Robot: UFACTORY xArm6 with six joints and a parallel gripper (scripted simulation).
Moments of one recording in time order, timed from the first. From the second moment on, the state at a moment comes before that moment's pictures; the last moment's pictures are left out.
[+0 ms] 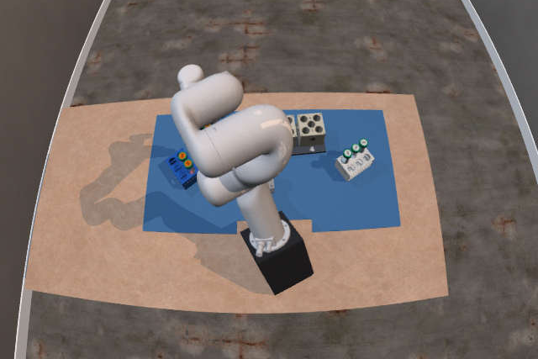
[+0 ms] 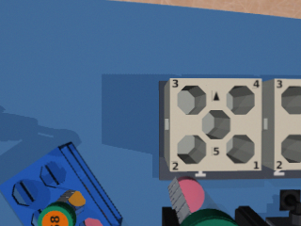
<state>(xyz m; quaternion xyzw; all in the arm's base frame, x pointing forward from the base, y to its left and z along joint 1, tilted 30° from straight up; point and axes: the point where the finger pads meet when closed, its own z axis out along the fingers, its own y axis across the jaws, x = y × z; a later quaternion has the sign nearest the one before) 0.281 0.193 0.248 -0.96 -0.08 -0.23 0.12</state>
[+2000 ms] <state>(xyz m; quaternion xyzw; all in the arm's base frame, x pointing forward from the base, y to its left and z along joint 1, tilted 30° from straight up) 0.343 0.027 0.226 -0.96 -0.08 -0.23 0.12</state>
